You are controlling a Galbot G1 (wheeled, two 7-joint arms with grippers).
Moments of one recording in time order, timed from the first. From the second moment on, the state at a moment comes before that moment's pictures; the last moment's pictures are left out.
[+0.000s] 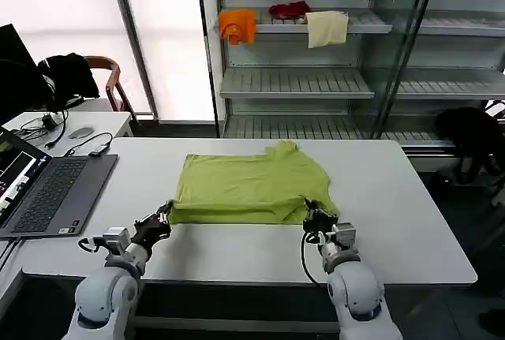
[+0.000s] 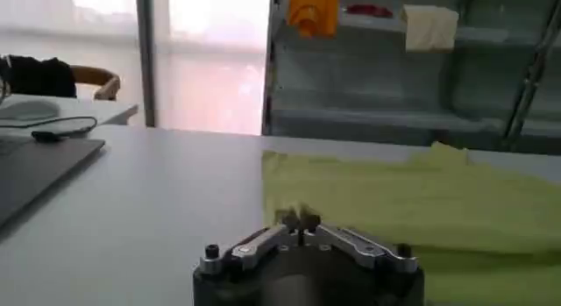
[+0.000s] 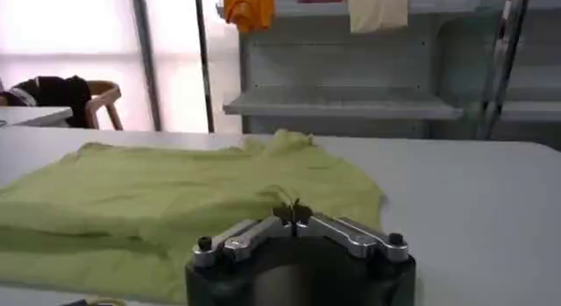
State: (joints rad) left arm 1.15 -1.33 -0.58 -1.90 -0.33 0.57 0.05; right arm -1.04 1.52 0.41 1.83 0.04 -0.53 -0.03
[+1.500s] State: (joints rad) left arm 1.20 -1.31 -0.58 -1.92 -0.25 0.55 0.05; right arm -1.11 1.47 0.47 1.90 -0.01 -0.53 -0.02
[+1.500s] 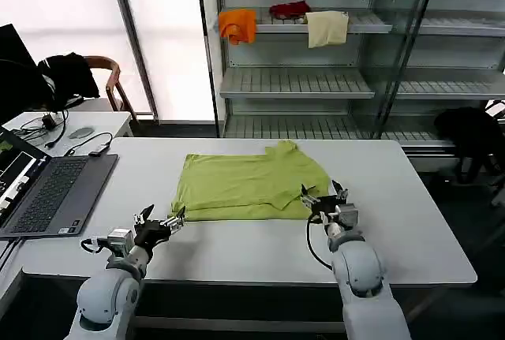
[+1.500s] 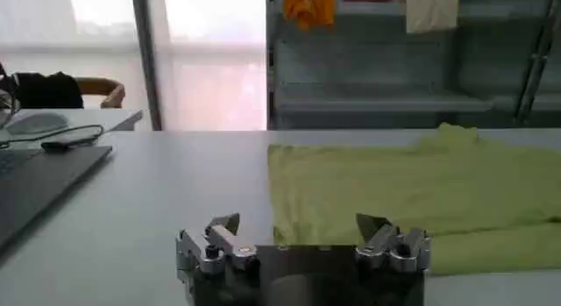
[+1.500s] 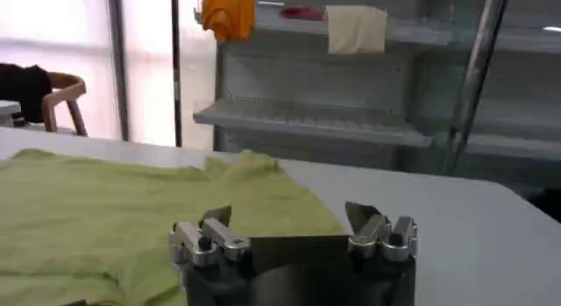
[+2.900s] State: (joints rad) left arm 1.16 -1.33 -0.55 -1.80 -0.18 0.53 0.08; right arm -1.14 1.48 0.50 1.80 -0.07 -0.48 -0.05
